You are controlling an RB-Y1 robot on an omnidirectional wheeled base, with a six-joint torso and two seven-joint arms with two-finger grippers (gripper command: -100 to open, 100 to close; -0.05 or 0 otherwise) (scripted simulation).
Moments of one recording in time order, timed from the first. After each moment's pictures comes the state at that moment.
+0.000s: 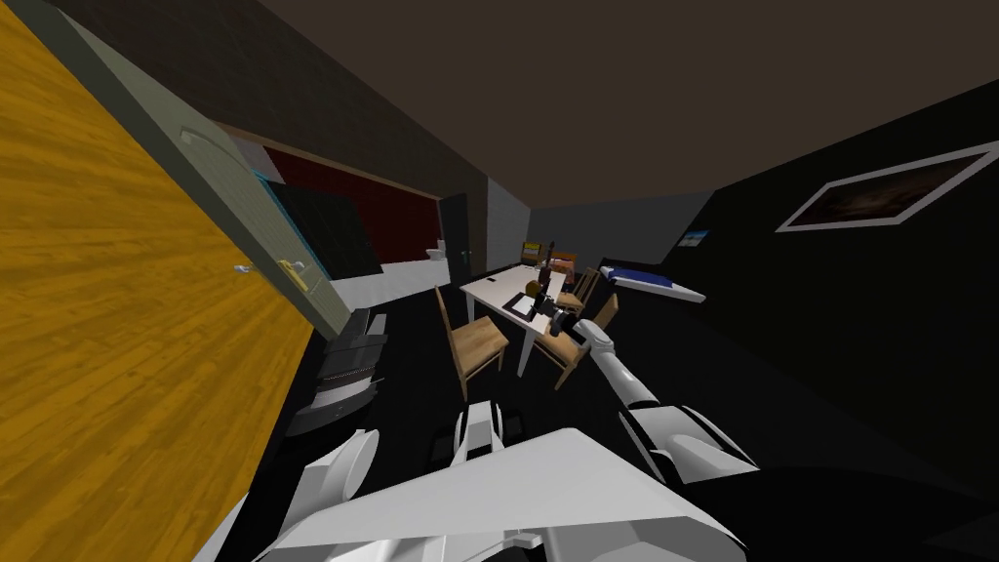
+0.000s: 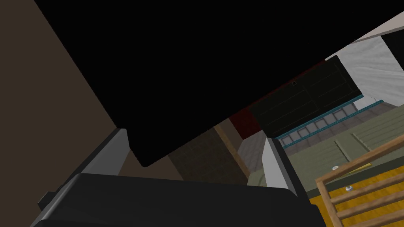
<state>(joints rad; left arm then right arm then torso) 0.50 0.04 0.00 -2.22 0.02 -0.52 -0.15 -0.19 -0.66 -0.14 -1.29 0.92 -0.57 0.86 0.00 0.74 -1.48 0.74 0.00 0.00</state>
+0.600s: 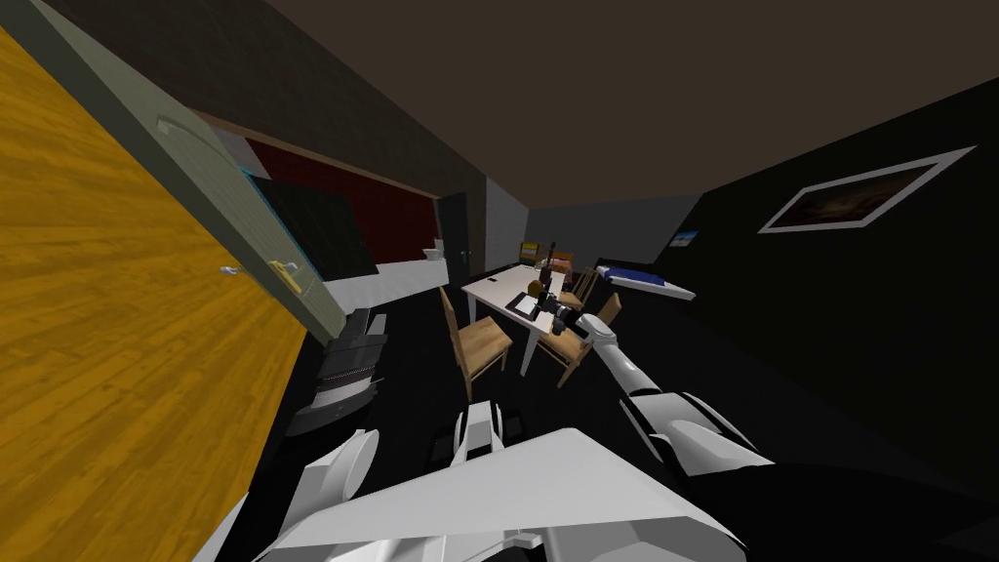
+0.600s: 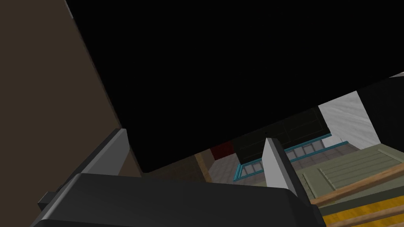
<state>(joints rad) 0.50 0.04 0.00 -2.22 0.02 -0.52 -0.15 -0.25 -0.74 -0.12 -1.21 0.99 -0.56 0.93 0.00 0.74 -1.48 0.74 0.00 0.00</state>
